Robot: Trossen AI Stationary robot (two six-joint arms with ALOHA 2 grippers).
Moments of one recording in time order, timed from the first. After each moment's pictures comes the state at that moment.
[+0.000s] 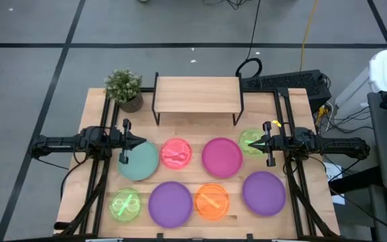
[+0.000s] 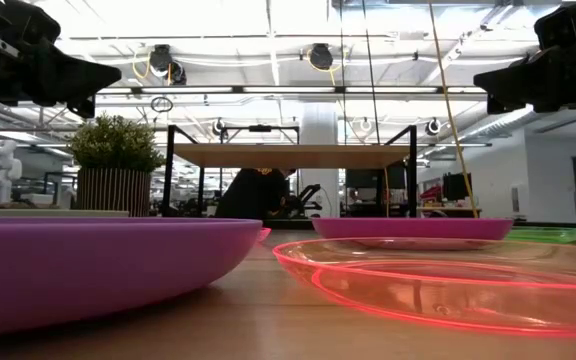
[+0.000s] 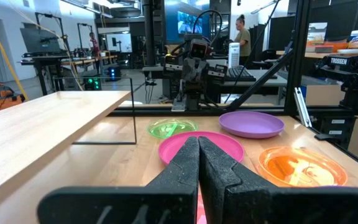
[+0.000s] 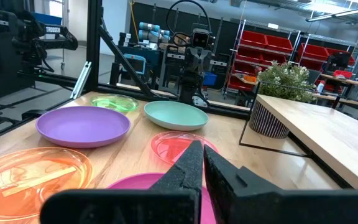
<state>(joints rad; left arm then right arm) 0.01 0.01 0.01 0.07 0.01 0.04 -0.01 0.01 0.02 0.02 -0.08 -0.17</state>
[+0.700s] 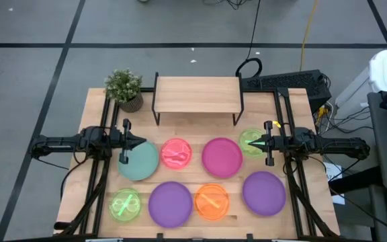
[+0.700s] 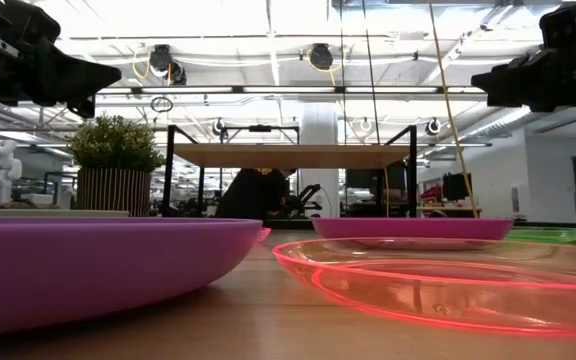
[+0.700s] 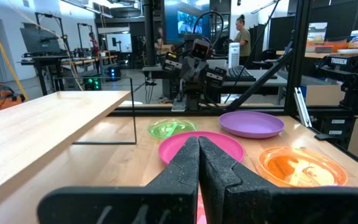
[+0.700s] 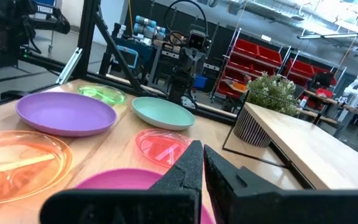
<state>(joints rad) 0.01 0.01 0.01 0.07 0.01 0.04 -0.01 0.01 0.02 0.03 -0.05 -0.30</state>
